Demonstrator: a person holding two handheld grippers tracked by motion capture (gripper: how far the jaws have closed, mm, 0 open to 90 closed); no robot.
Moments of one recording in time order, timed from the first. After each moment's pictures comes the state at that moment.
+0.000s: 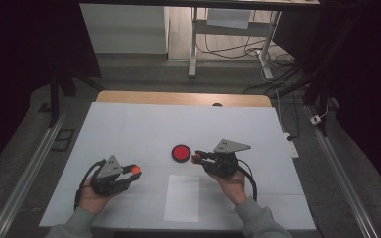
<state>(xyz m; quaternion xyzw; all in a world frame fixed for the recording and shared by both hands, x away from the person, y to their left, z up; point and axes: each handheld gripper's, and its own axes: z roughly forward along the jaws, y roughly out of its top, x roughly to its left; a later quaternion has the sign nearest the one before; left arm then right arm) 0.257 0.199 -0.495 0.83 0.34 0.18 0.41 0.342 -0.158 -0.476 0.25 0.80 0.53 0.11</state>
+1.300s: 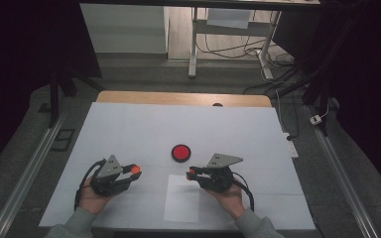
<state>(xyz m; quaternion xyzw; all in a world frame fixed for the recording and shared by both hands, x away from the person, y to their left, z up) 0.258 0.200 -0.495 0.83 0.34 0.18 0.41 0.311 -0.147 -0.496 0.23 0.83 0.50 0.07</state>
